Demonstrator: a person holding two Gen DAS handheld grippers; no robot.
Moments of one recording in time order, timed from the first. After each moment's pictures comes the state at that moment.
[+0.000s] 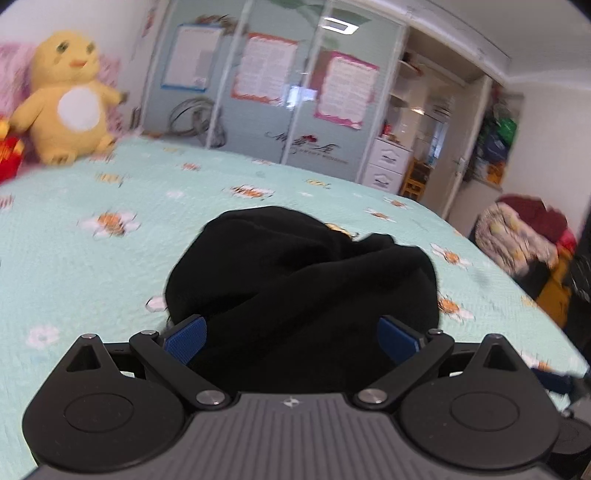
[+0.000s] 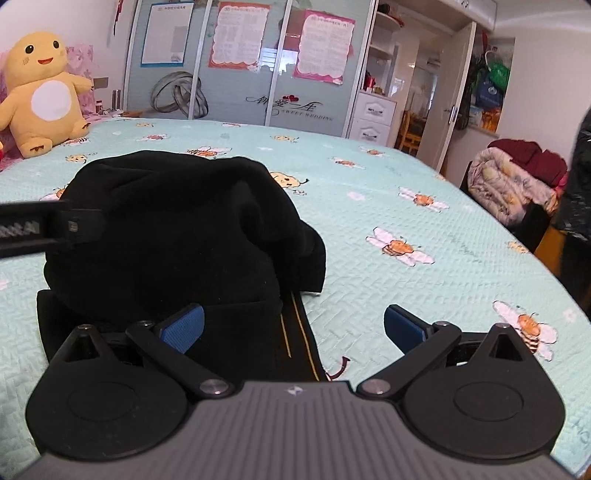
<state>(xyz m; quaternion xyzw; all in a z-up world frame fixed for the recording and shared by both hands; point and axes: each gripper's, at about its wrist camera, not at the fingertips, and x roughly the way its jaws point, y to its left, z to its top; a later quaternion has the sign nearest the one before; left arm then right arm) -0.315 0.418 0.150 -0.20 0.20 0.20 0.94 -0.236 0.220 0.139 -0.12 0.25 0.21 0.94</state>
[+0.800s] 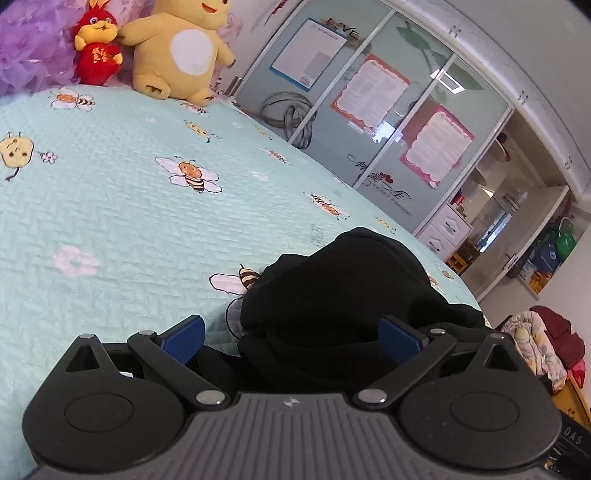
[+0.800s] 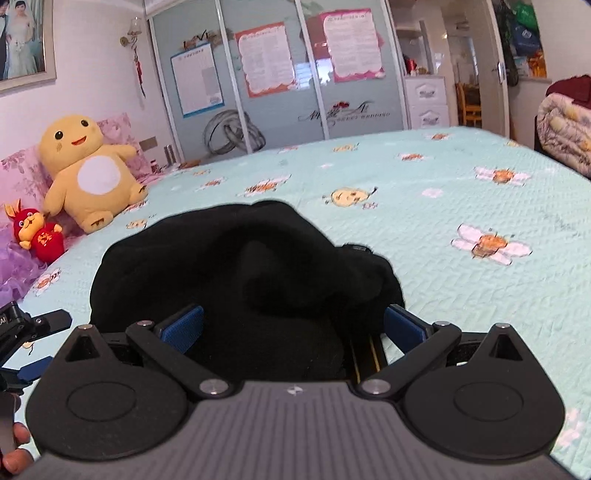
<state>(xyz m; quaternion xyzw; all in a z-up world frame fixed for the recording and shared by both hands) -0.332 0.486 0.106 -0.35 0.13 0.28 0.88 -0.158 0.216 0.141 0.03 0.27 0.33 0.90</state>
